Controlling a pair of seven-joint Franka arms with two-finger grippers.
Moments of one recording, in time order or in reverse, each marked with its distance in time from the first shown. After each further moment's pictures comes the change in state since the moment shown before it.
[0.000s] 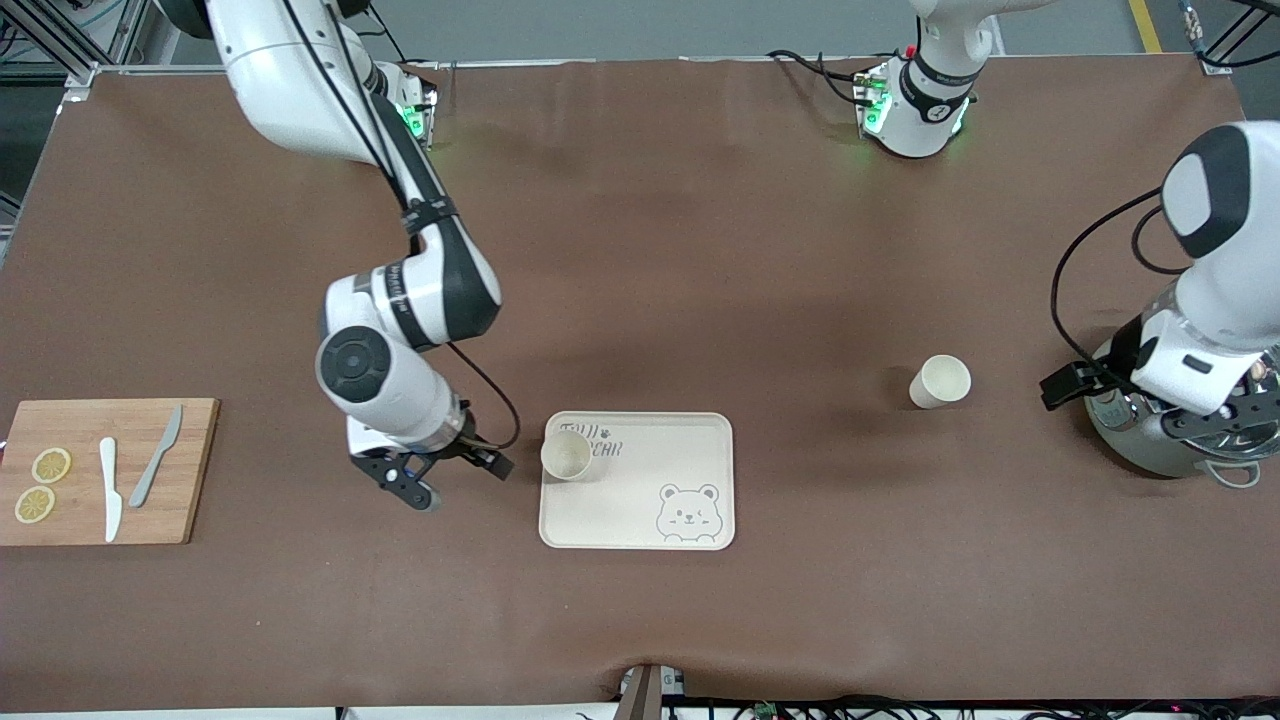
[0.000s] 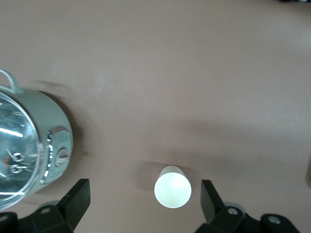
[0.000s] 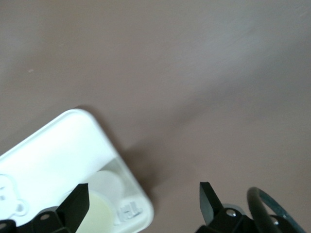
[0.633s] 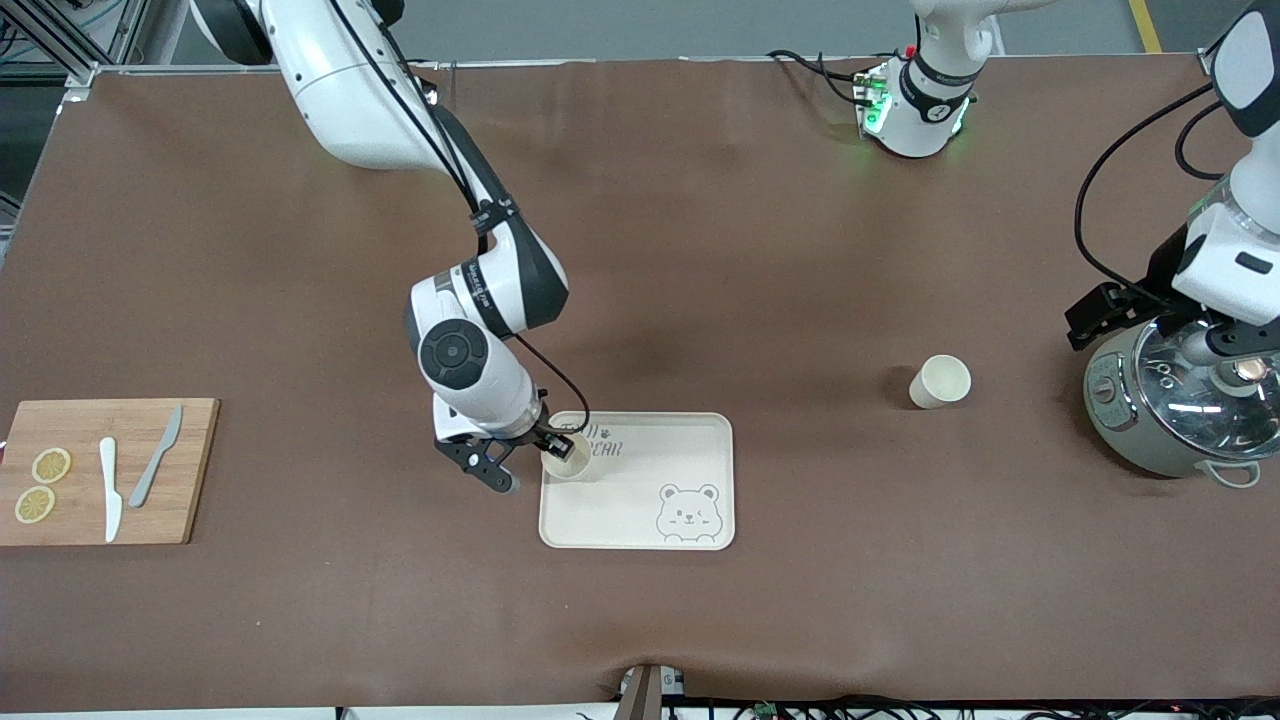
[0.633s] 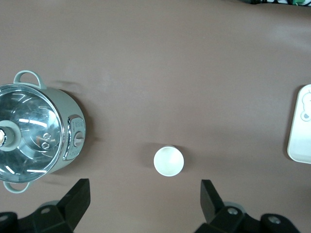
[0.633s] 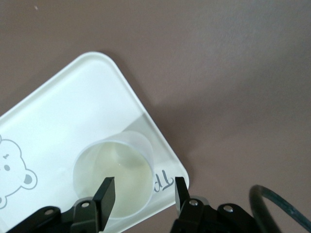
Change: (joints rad) left arm -0.010 -0.125 -0.043 0.063 0.000 -0.188 0.012; right arm 0.054 0.071 0.053 0.018 0.003 0.038 0.096
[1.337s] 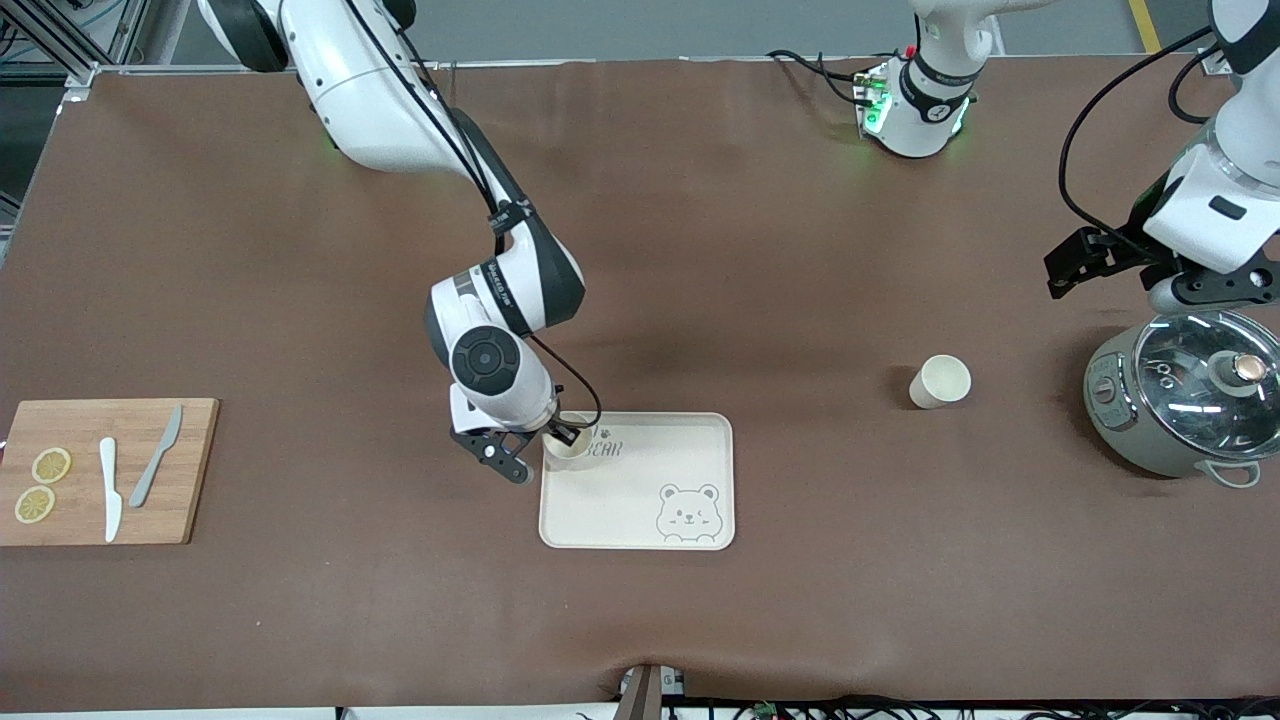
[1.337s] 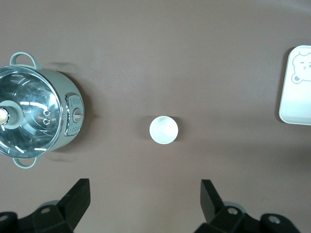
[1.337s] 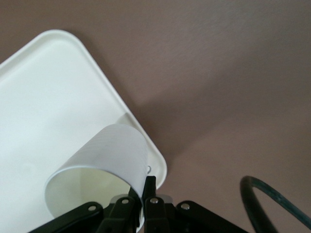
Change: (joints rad) left arm 0.000 -0.045 -0.042 0.026 -0.016 -0.148 0.032; right arm 0.001 0.017 -0.024 0.081 -0.020 -0.191 0.037
